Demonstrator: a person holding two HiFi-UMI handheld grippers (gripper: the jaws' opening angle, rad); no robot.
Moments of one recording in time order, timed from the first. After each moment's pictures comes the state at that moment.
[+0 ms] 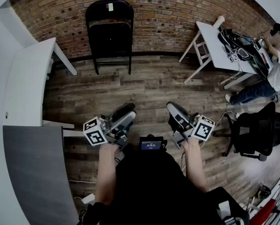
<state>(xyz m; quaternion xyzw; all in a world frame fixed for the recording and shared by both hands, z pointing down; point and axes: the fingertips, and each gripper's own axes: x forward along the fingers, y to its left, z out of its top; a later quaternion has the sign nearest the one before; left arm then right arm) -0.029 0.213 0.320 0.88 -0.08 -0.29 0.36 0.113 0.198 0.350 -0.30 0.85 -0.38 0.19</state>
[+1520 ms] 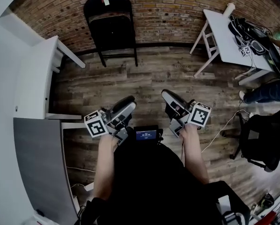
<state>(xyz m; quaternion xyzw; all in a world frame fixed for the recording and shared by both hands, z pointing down) 0.089 0.160 0.361 0.87 -0.17 -0.20 0.41 0.206 0.127 0.387 -0.23 0.83 -0.45 0.21</state>
